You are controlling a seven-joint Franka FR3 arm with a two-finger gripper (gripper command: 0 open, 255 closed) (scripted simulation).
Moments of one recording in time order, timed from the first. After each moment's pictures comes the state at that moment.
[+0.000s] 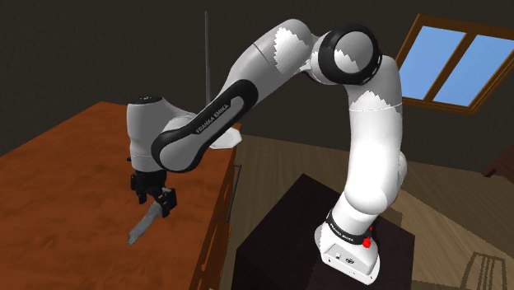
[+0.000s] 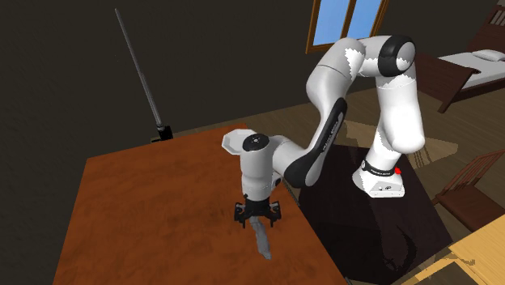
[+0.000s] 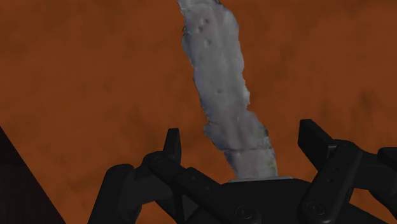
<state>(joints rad) -0.10 0.47 0.74 -2.02 -0.23 2.40 2.13</state>
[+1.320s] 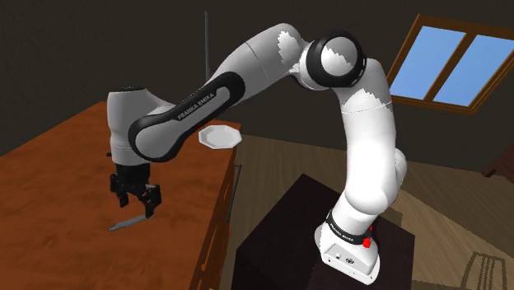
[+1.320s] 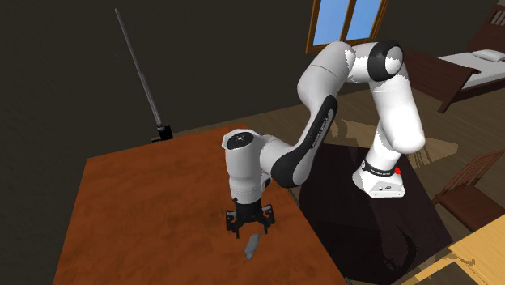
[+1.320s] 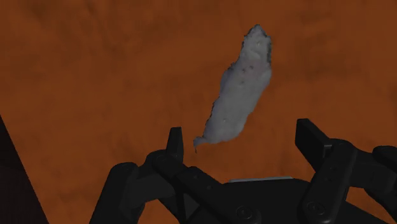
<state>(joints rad) -0.09 0.58 0.79 -1.85 -0.19 2.29 2.01</state>
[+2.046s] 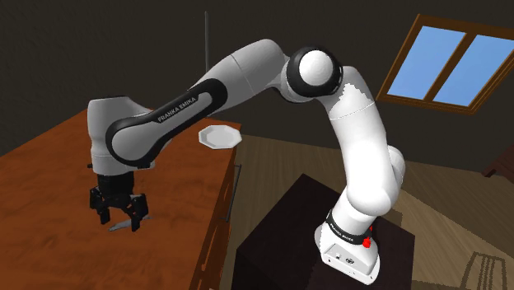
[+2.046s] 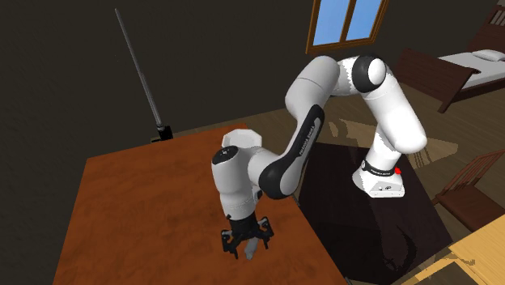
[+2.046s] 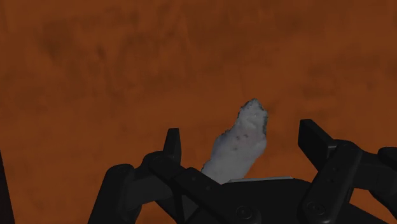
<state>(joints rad) -0.03 0.74 0.82 -1.67 -0.18 2.20 1.90</state>
